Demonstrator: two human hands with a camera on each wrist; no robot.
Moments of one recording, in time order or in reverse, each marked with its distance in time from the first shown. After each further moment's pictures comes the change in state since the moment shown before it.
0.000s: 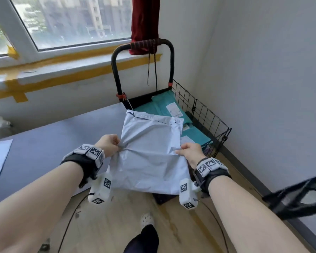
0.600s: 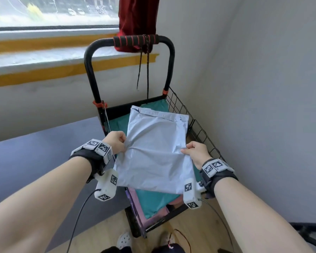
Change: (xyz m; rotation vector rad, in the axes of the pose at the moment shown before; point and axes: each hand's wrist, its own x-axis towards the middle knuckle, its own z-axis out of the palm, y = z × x) left_hand 0.224 0.102 0.027 0.045 -0.087 -0.041; right_hand 0.233 -0.072 -0.049 -0.098 0.028 0.046
